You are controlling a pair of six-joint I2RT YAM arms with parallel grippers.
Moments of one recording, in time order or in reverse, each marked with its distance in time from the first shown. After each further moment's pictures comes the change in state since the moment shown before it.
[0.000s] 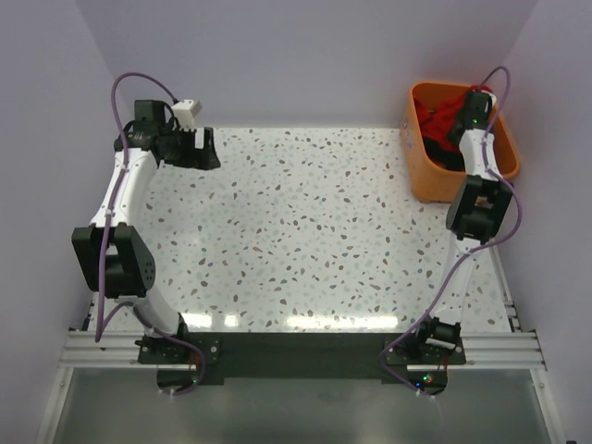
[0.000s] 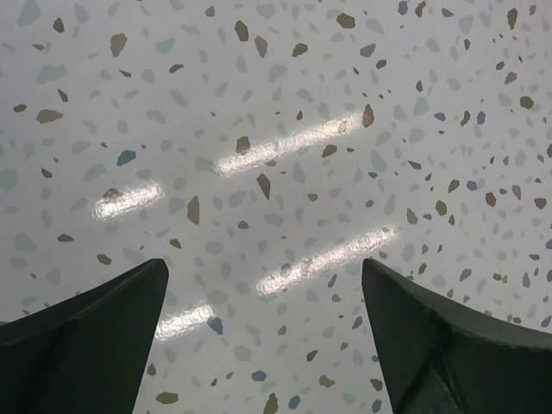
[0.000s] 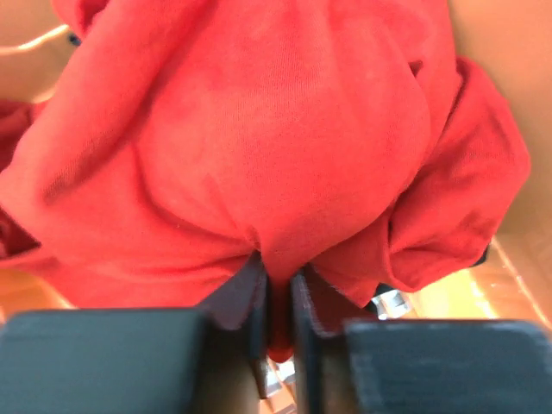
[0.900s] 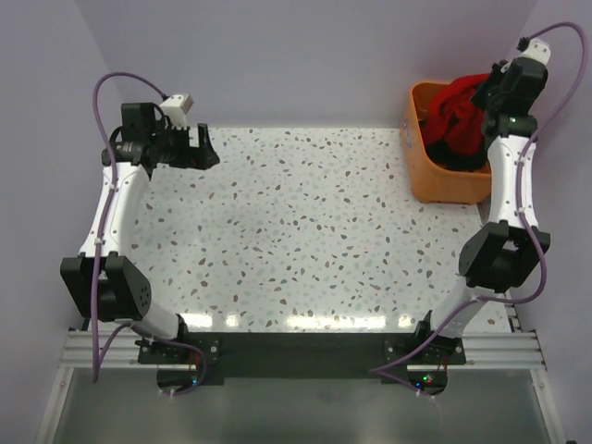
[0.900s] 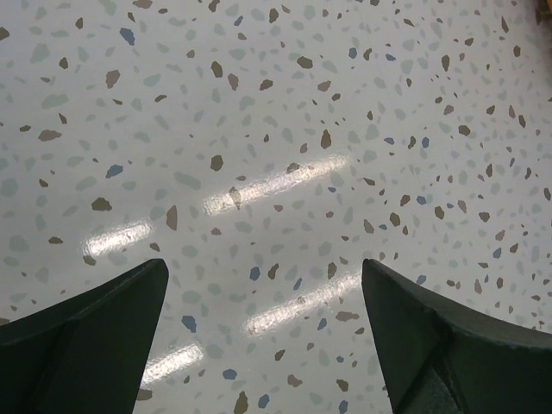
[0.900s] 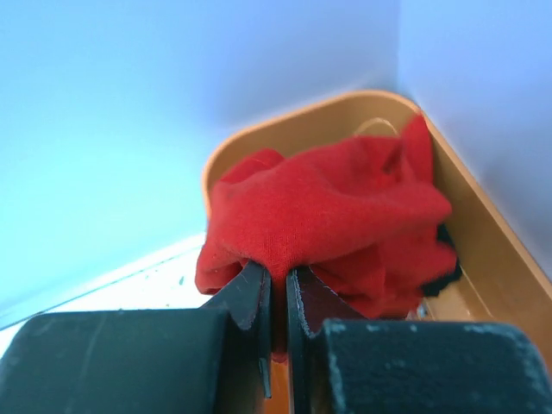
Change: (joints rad) left arm 0.000 -0.162 -0.065 0.030 0.037 -0.069; right arm -0.003 -0.635 -0.344 0.180 -0.205 0.058
